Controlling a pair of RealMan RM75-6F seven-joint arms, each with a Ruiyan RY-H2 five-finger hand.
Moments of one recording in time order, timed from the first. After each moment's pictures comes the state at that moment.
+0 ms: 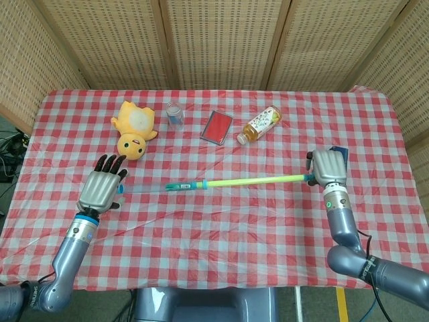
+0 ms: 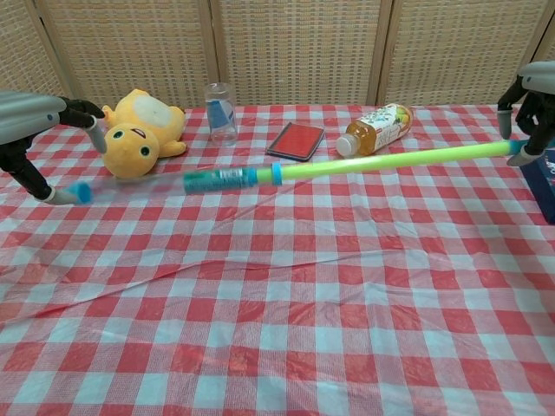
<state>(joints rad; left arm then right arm) -0.65 -1.34 -0.10 -1.79 0.94 1.21 0.67 0.75 -1.35 0.24 -1.50 -0.64 1.06 -0.55</state>
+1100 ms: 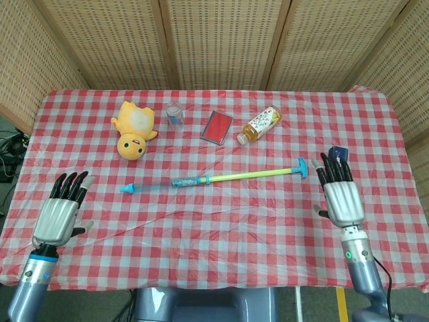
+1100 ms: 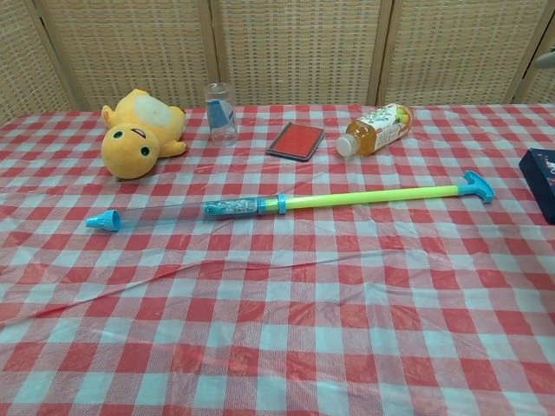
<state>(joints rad) -0.34 -1.26 0.08 -1.76 1.39 1.53 0.39 0.45 -1.30 0.02 -1.69 -1.26 1.51 -0.40</state>
